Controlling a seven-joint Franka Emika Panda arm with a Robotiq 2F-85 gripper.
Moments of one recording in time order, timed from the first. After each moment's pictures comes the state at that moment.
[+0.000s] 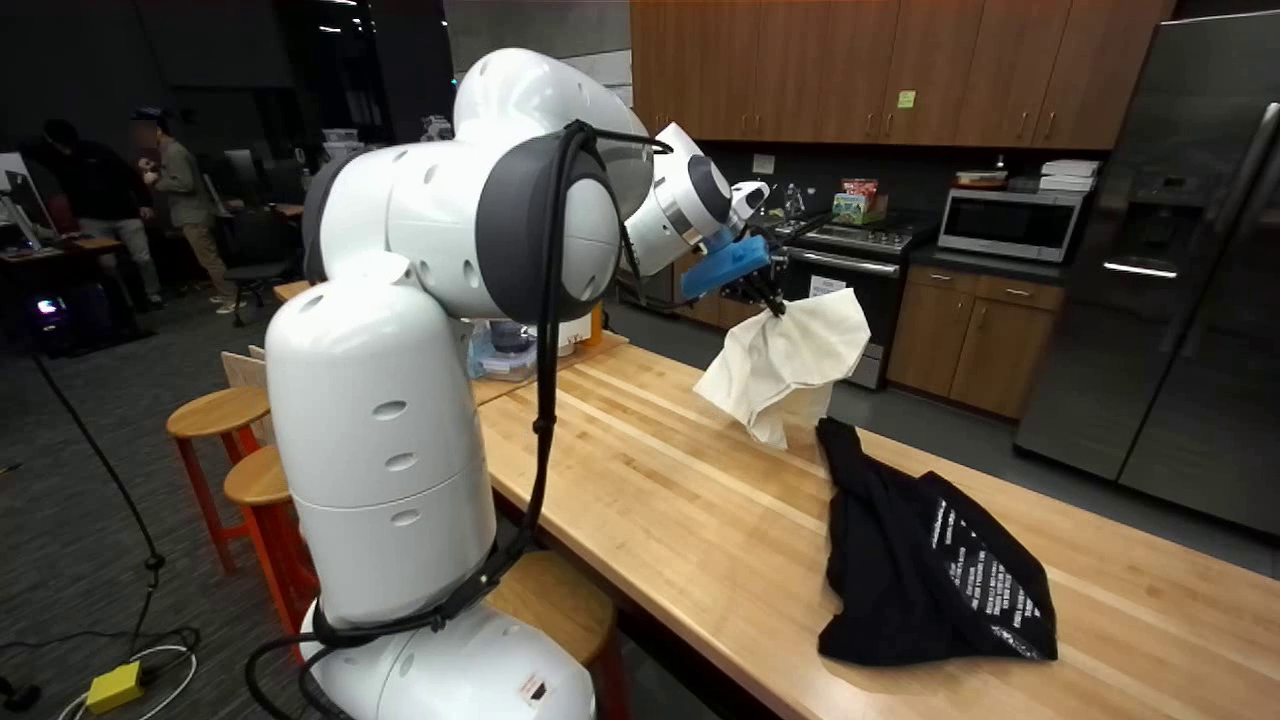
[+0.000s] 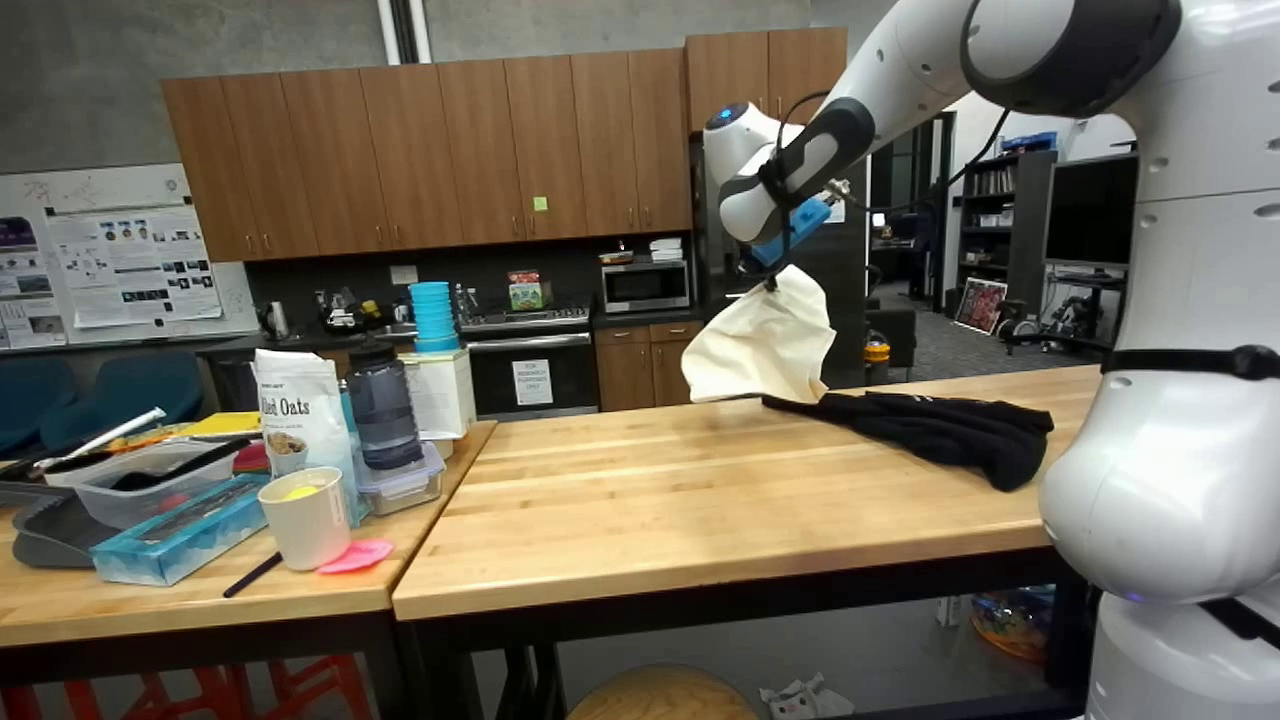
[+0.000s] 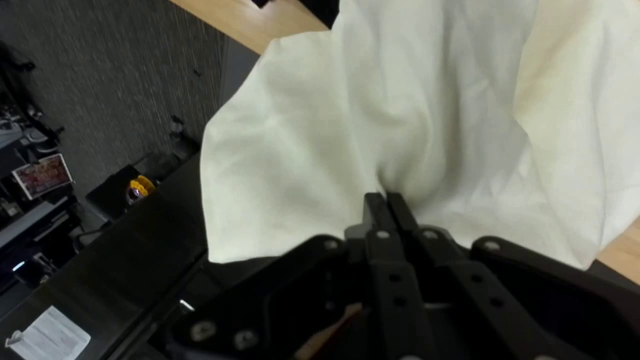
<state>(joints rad) 0.06 0.04 0.05 -1.84 -0.66 2.28 0.25</state>
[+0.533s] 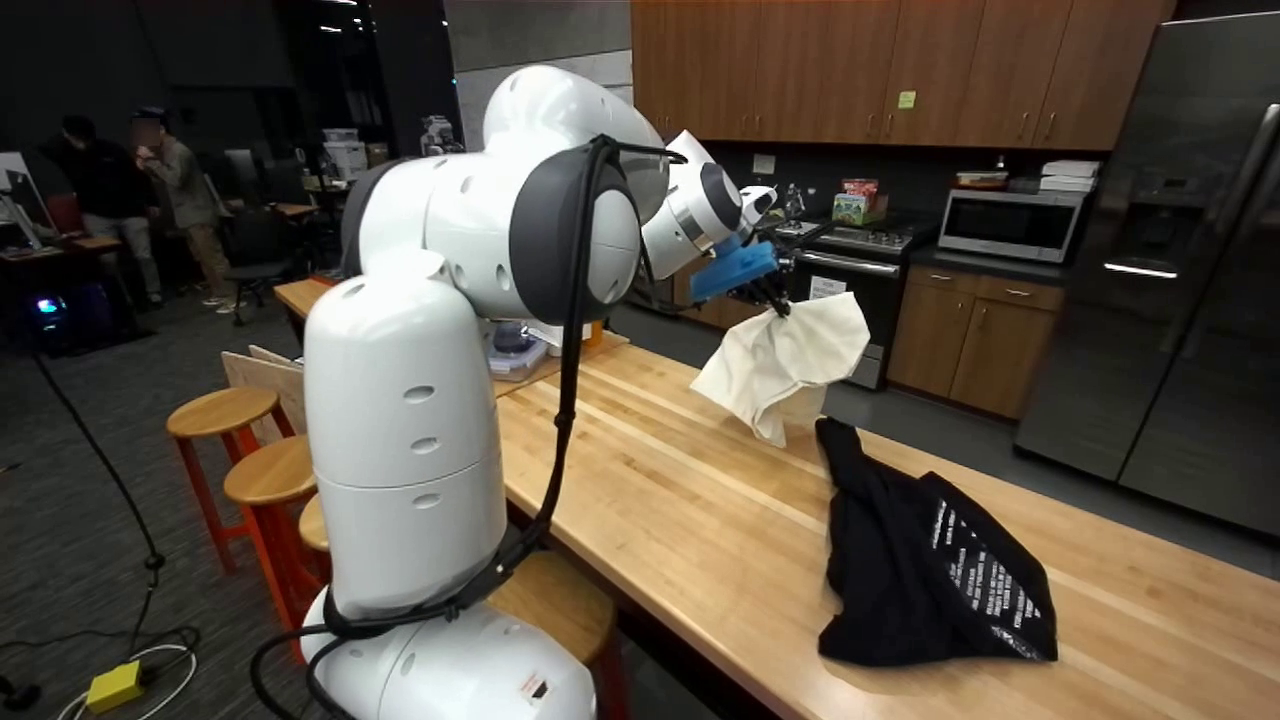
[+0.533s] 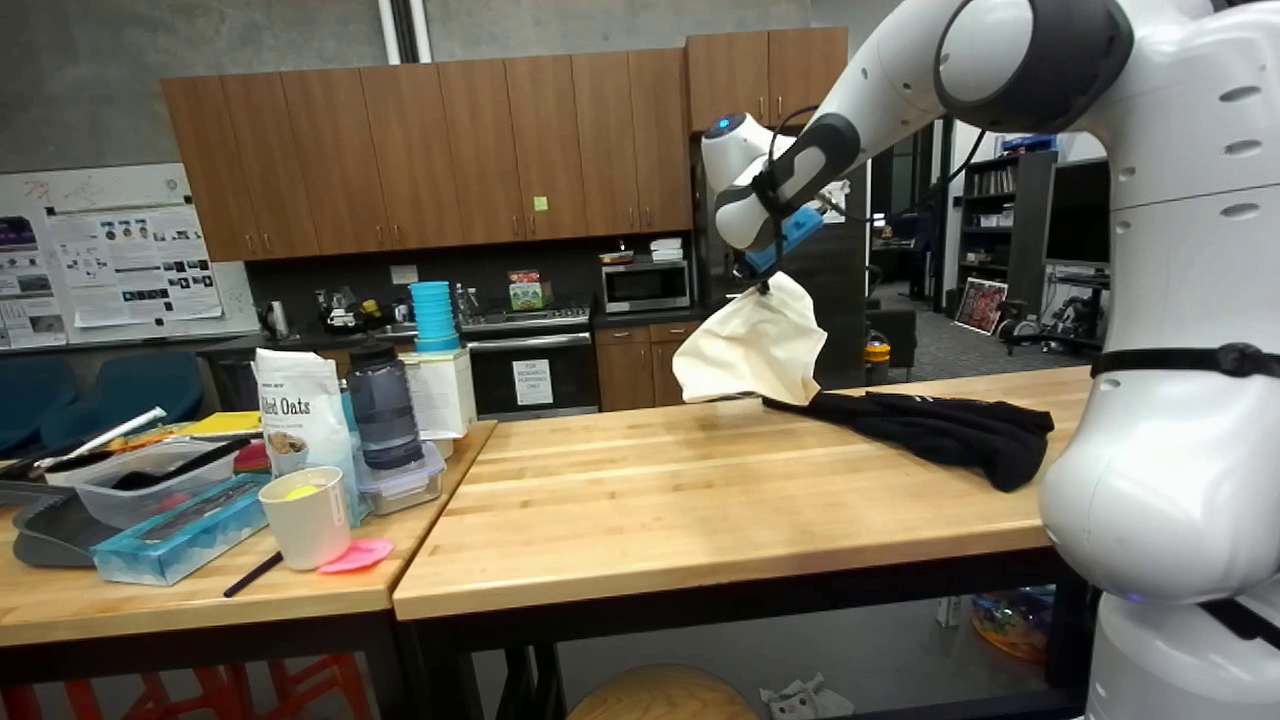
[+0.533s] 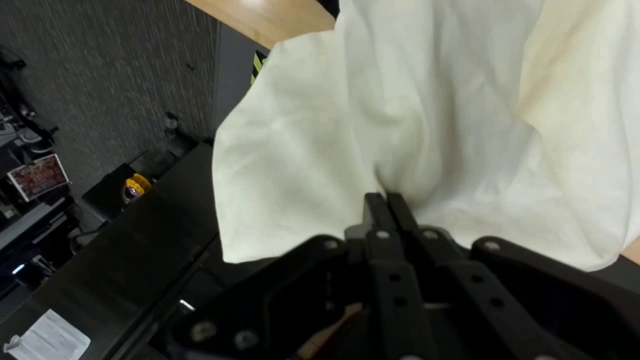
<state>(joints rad) 0.06 0.11 0.03 -1.78 -0.65 2.32 0.26</state>
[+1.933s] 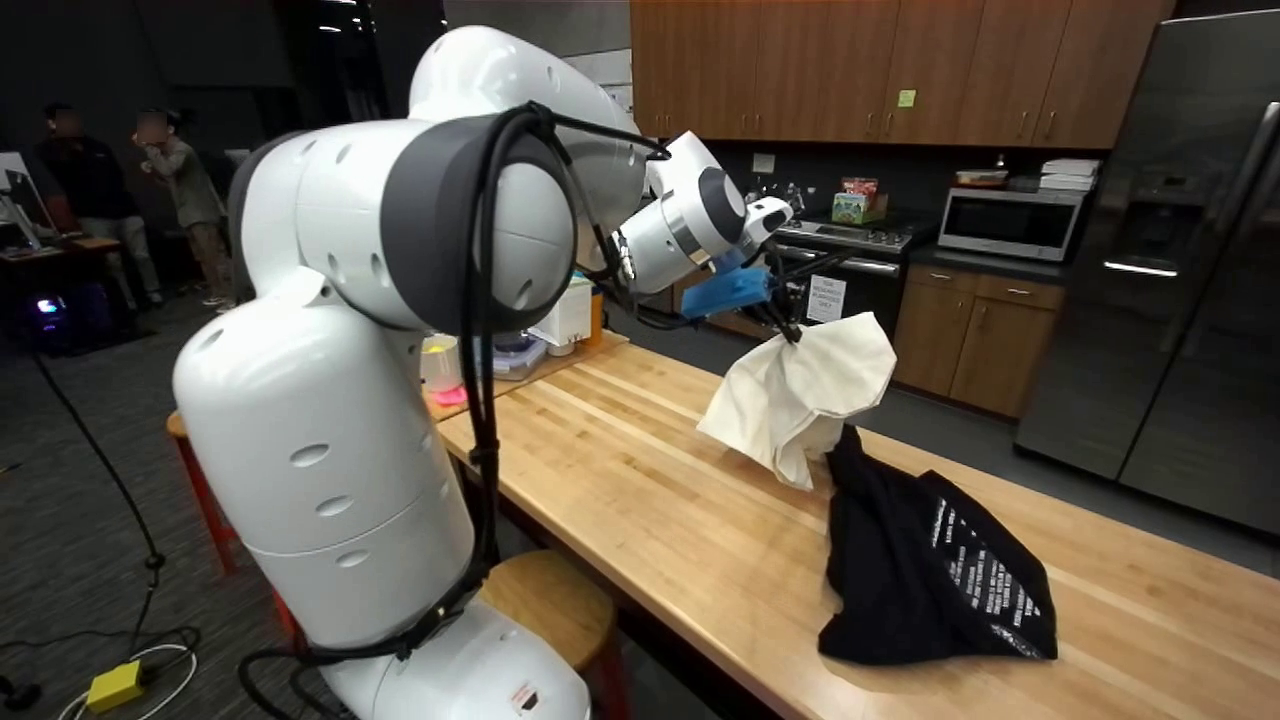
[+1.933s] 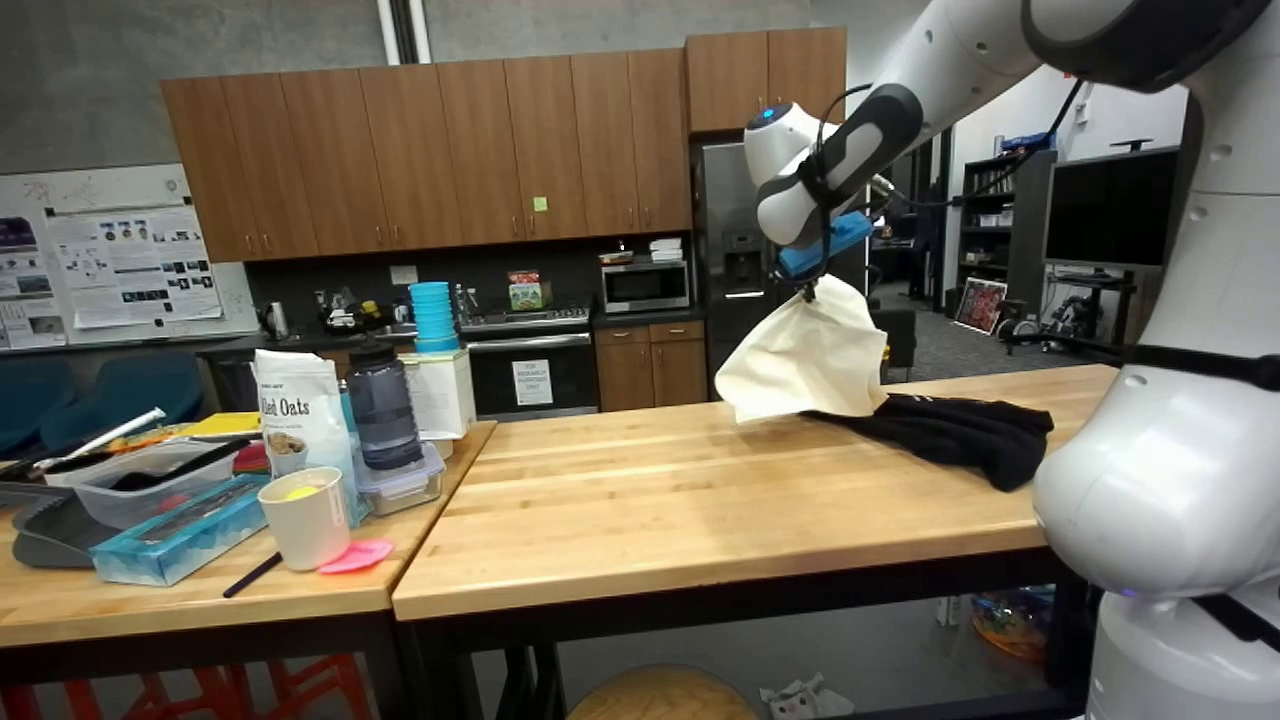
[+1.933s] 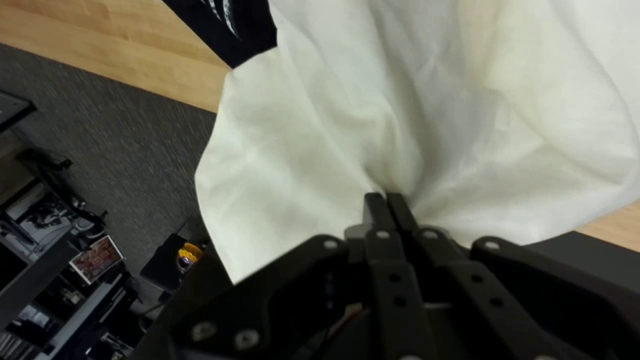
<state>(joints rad) -0.01 -0.11 0.04 -2.04 -0.62 2.32 0.43</state>
